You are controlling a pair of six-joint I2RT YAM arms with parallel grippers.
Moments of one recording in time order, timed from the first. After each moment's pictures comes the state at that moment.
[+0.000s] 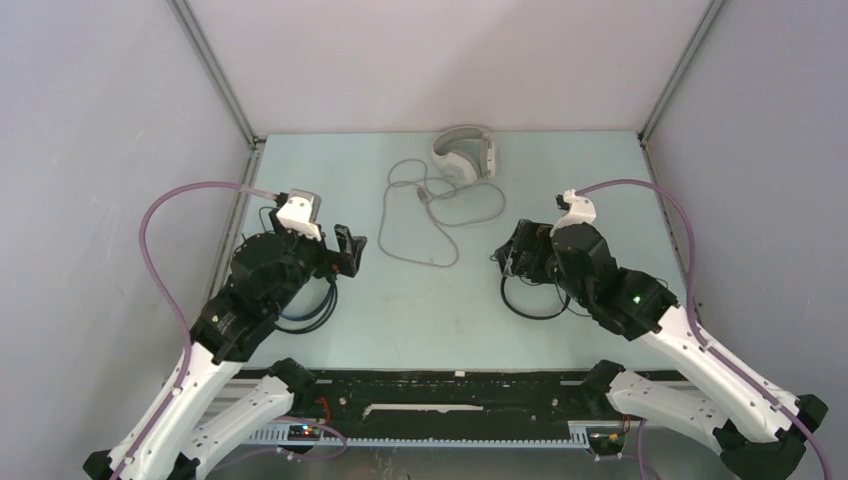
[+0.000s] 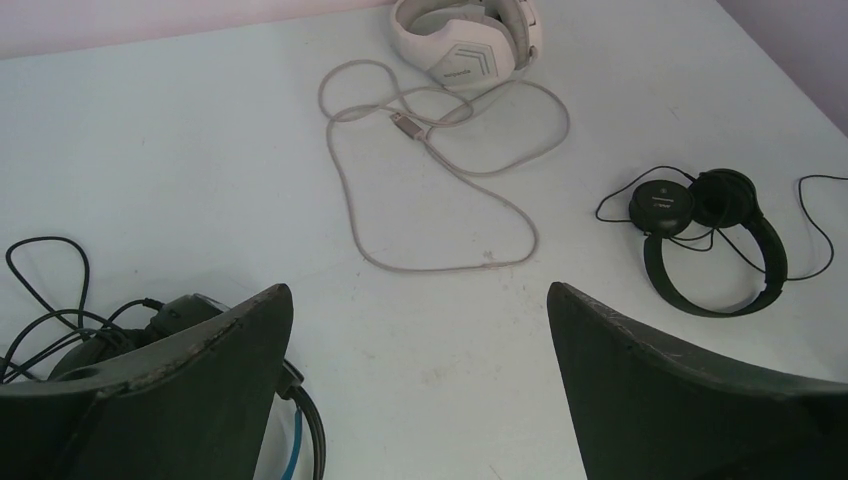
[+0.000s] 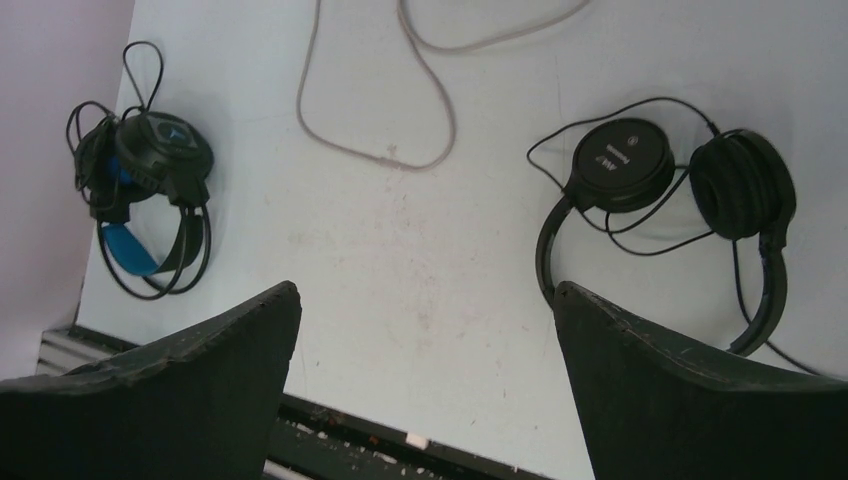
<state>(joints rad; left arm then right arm) -0.57 0.65 0.93 -0.52 -0.18 -0.16 0.78 0.85 0.96 -0.65 0.31 0.71</state>
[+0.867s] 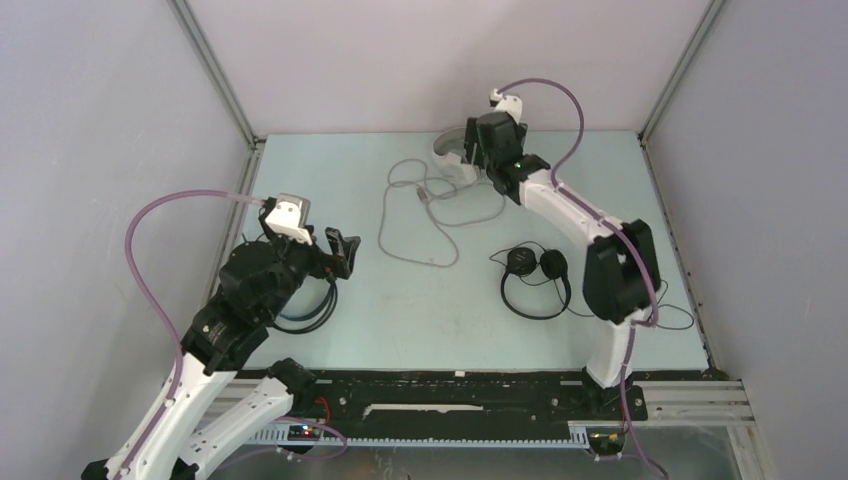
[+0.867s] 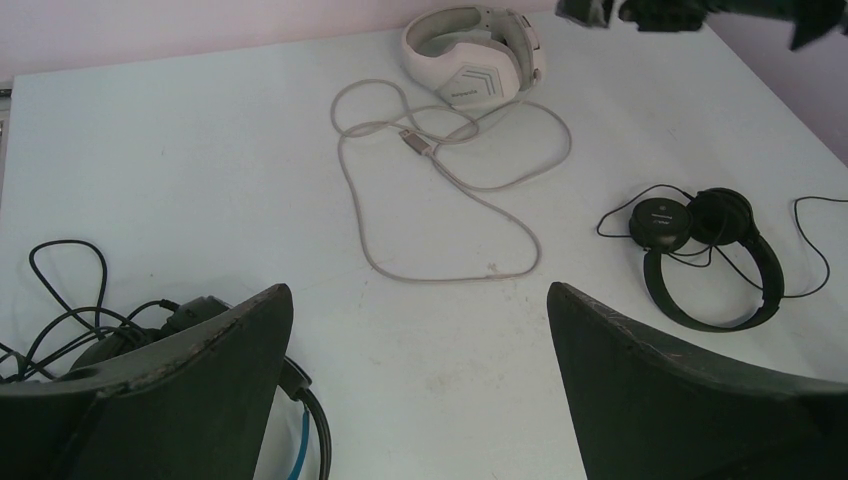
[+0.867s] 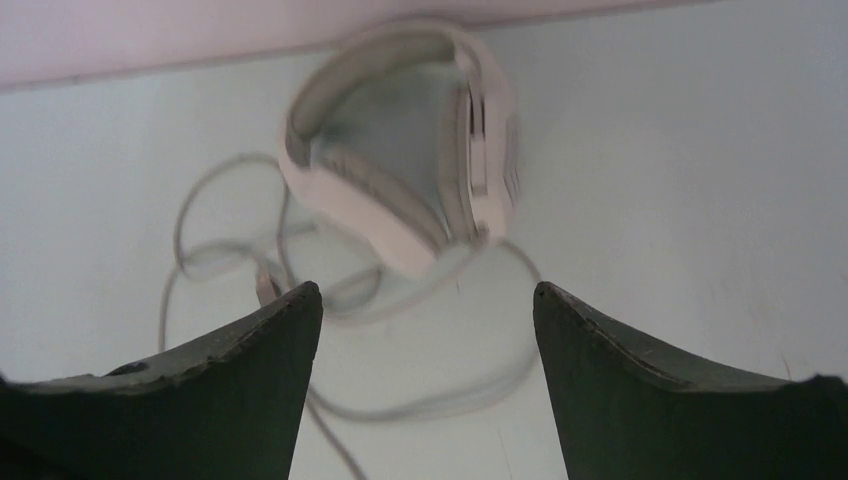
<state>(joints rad) -0.57 0.60 0.93 -0.53 -0.21 -0.16 0.51 1.83 1.53 -0.19 0.43 0.38</state>
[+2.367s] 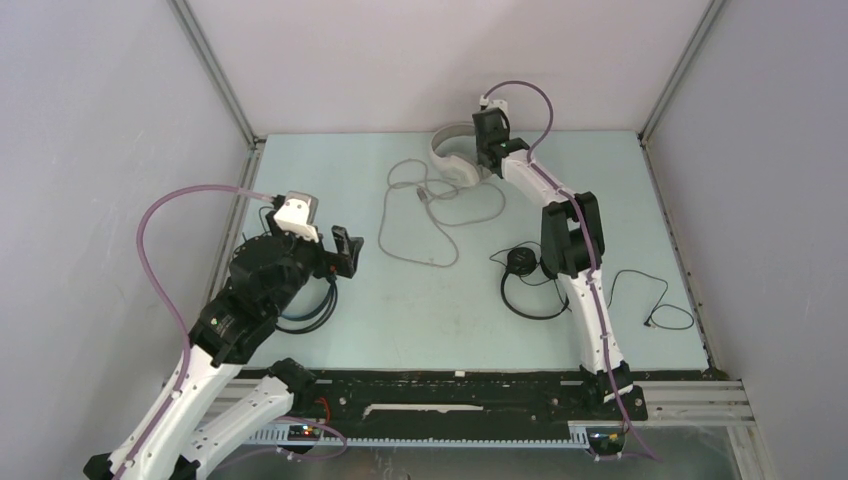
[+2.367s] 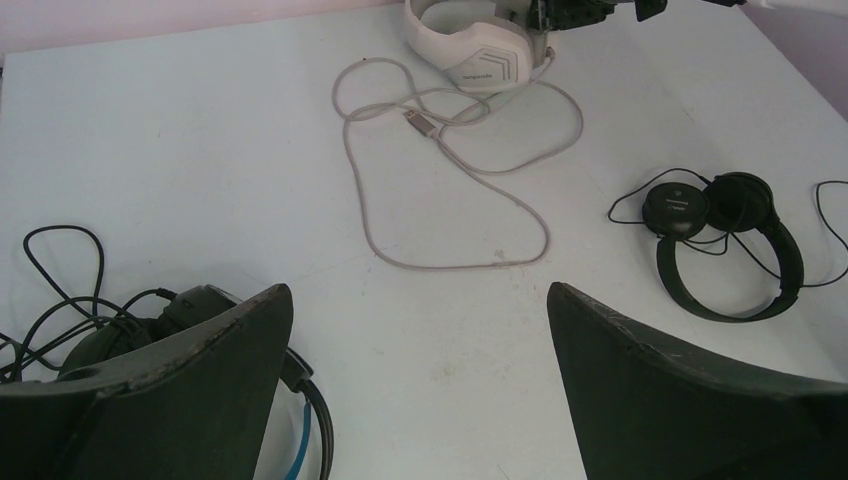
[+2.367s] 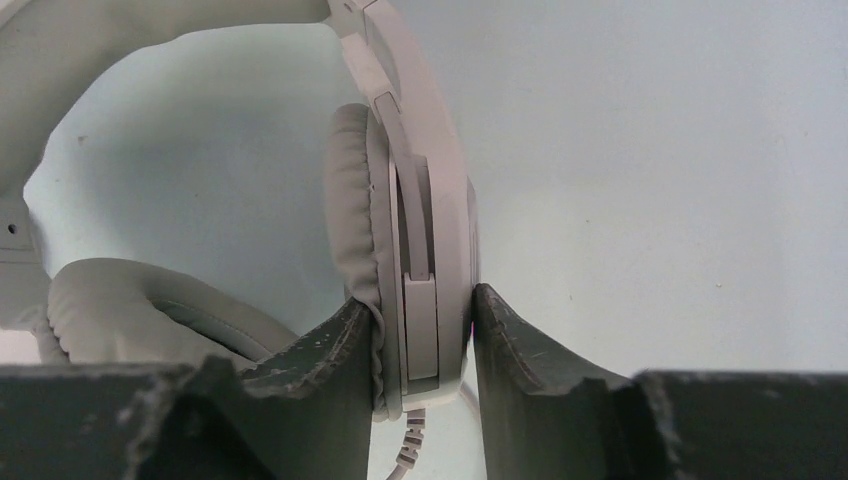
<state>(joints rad) -0.57 0.64 0.92 -0.53 -0.20 -0.16 0.39 2.47 2.19 -0.41 0.37 0.22</state>
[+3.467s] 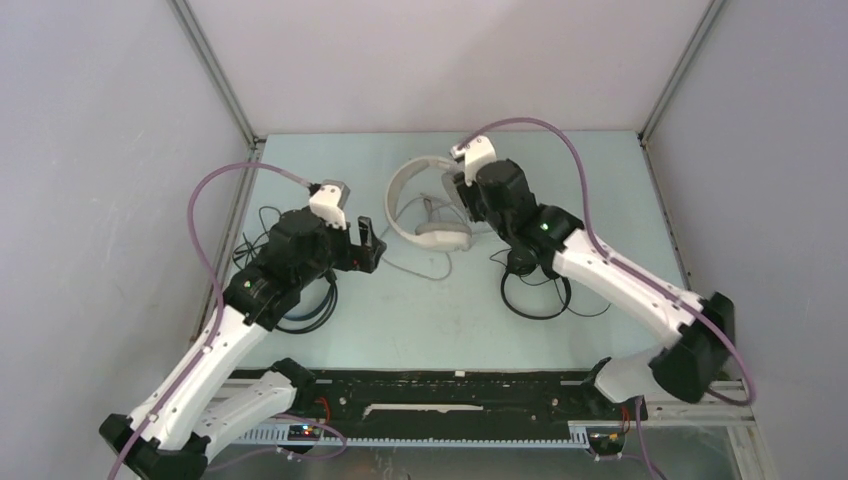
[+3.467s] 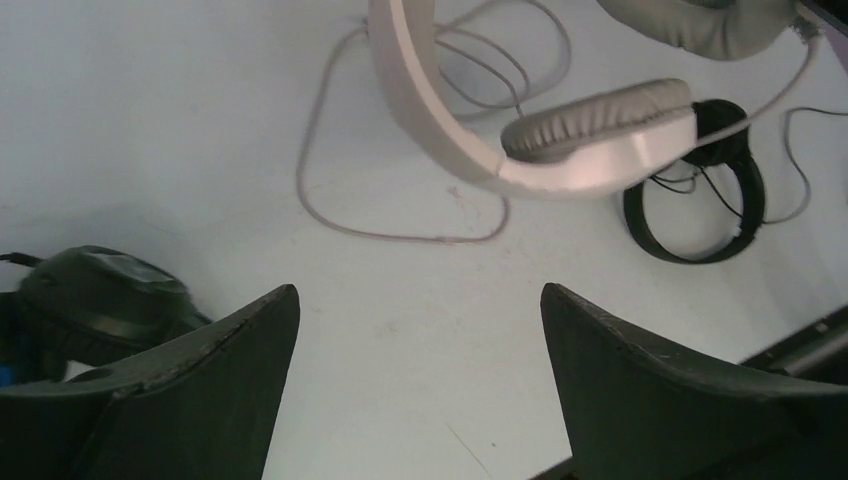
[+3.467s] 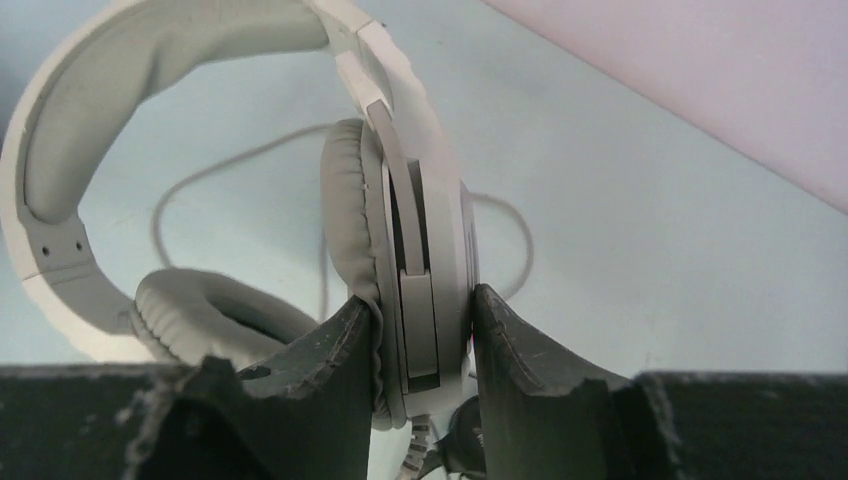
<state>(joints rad) -0.53 0.81 0.93 -0.54 -0.07 -0.25 0.77 1.46 1.35 -0.31 0.38 -0.05</state>
